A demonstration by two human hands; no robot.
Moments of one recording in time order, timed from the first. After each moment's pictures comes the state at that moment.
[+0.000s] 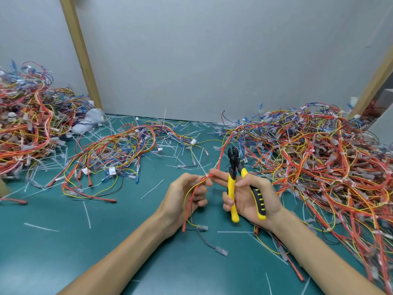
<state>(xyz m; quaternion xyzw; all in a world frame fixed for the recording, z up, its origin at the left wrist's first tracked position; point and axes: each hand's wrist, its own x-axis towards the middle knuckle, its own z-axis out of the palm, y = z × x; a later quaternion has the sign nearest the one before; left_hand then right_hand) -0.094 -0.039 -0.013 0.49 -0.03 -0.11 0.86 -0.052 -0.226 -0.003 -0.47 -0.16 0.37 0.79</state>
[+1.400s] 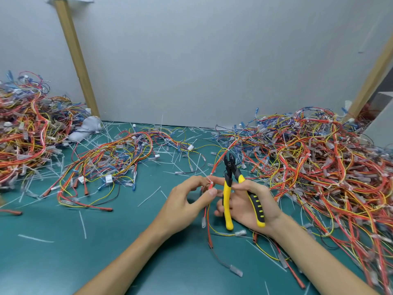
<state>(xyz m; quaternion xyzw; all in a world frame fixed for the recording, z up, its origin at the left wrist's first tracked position) -0.097 -0.039 -0.013 0.81 -0.17 0.14 0.54 -0.050 -0.229 -0.004 -0.45 -0.19 0.40 0.78</state>
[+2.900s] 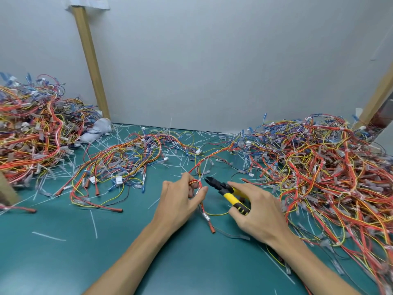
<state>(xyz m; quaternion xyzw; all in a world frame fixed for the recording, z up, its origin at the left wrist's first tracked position) -0.078 -0.013 -0.029 0.91 -0.04 0.23 0.35 -0.070 -0.222 -0.009 -0.93 -0.20 -0.18 0.23</state>
